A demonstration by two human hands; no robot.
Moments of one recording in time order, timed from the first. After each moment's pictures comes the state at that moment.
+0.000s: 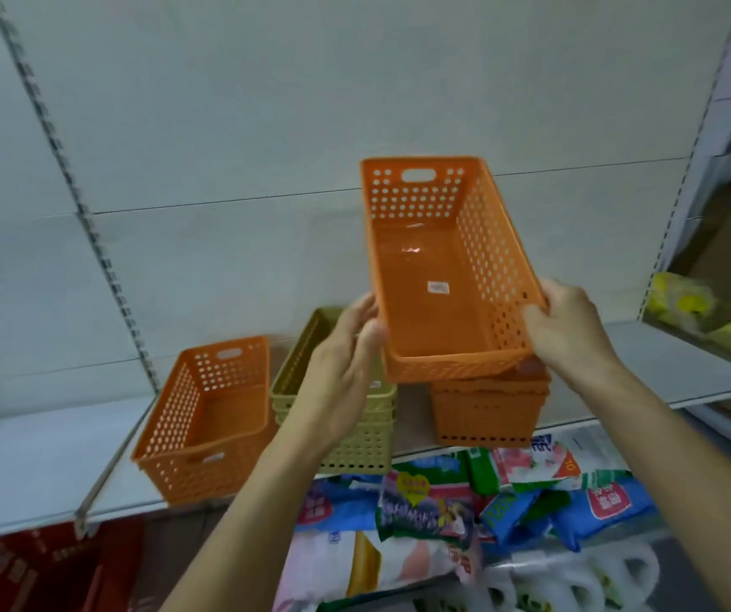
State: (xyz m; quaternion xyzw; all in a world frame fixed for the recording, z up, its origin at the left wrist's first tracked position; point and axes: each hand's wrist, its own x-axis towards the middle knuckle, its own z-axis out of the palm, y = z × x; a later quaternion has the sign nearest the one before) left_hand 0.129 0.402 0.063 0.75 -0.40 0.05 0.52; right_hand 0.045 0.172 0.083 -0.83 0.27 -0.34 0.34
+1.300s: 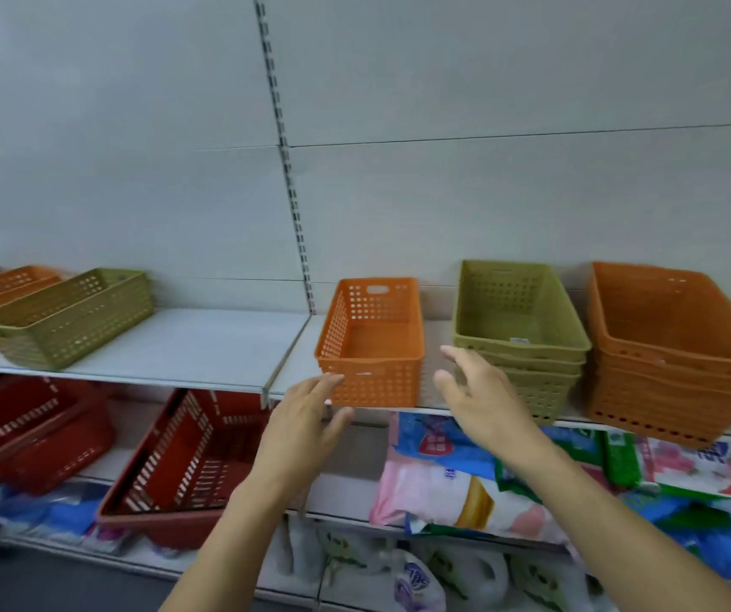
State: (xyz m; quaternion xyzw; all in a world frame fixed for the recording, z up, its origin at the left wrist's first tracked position) left_hand 0.138 0.627 -0.039 0.94 -0.17 0.12 0.26; right_hand 0.100 0.401 -0.006 -0.91 0.02 -0.12 0.39
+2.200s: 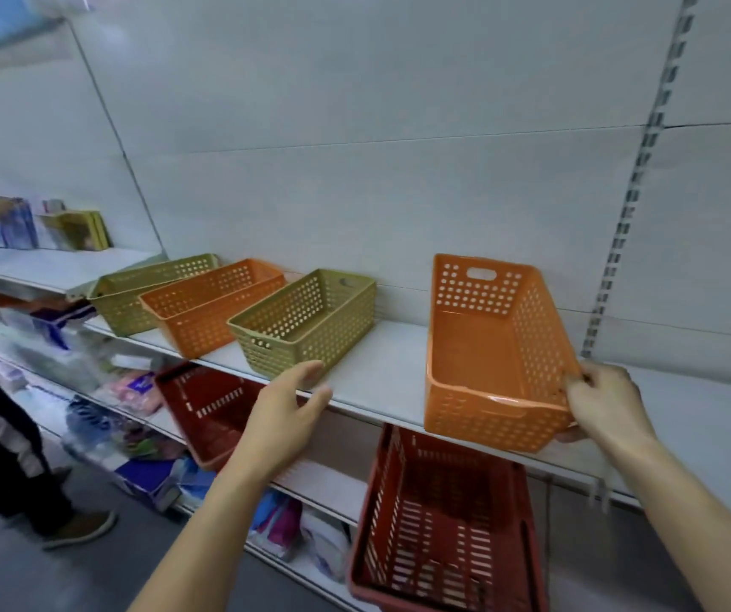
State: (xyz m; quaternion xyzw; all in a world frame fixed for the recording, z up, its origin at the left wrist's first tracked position) left_hand 0.314 1.074 -0.021 0.92 0.02 0.14 0.37; right_hand 0.336 0.740 -0.015 -0.84 0.17 -0.09 0.52
